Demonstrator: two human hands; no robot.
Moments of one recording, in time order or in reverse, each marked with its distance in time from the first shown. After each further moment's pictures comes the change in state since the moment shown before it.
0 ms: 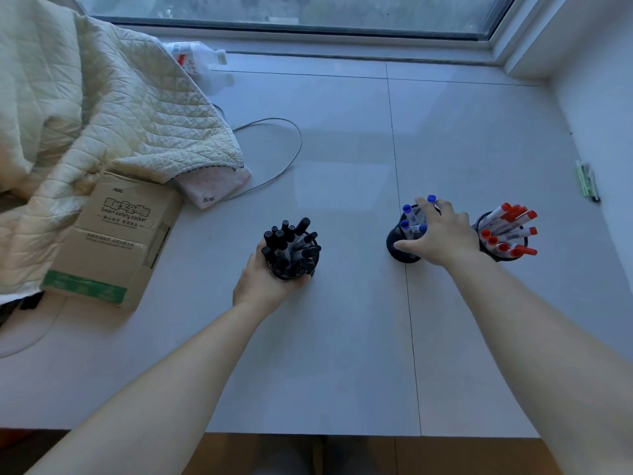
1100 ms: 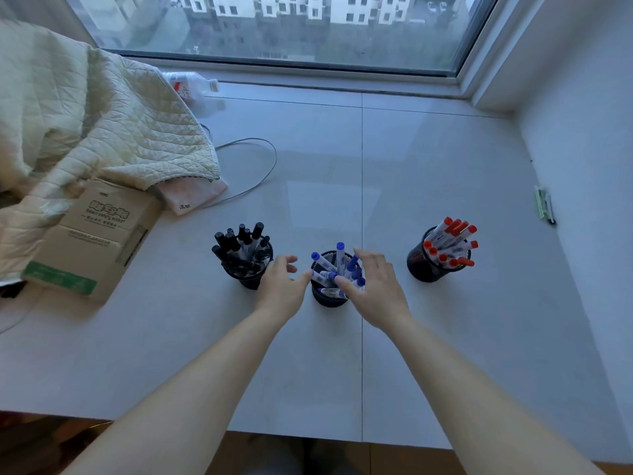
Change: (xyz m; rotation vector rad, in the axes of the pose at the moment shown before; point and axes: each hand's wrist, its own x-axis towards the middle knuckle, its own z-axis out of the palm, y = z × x) left_hand -0.045 0.070 0.082 -0.073 0.060 0.047; right_hand -0.068 0.019 0.042 0.563 0.052 -0.275
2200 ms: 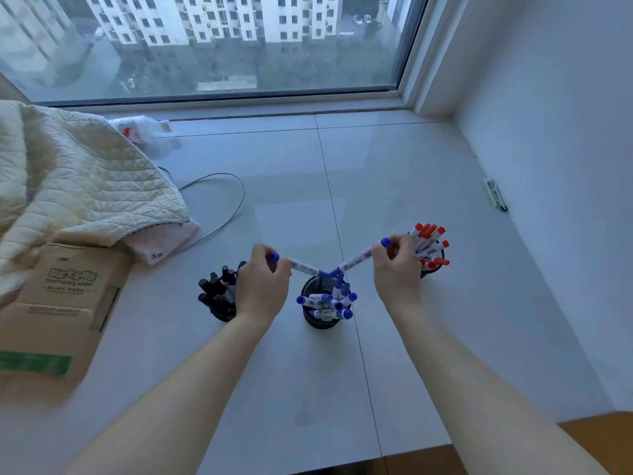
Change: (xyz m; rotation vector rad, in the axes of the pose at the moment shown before) left_hand 0.026 0.047 -0.036 -0.039 0.099 0.246; right_hand 0.011 -0.039 -0.052 0.596 0.560 0.296
